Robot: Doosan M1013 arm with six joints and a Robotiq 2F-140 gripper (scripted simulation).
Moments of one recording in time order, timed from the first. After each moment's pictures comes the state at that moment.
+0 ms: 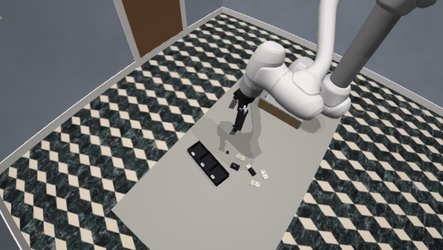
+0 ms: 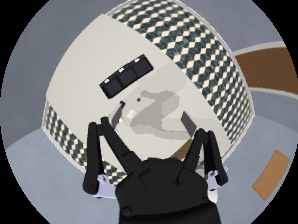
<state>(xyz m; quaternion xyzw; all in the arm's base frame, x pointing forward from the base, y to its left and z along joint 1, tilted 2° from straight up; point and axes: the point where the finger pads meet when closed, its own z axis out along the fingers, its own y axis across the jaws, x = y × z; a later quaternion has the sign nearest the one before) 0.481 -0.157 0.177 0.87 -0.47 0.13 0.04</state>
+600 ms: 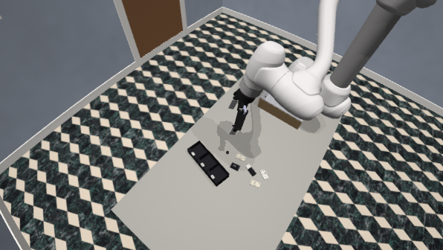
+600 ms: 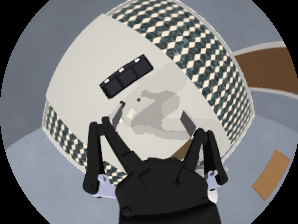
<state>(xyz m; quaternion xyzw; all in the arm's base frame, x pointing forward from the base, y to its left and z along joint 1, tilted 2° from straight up) 0.481 -0.157 0.176 0.87 -0.47 0.13 0.04</state>
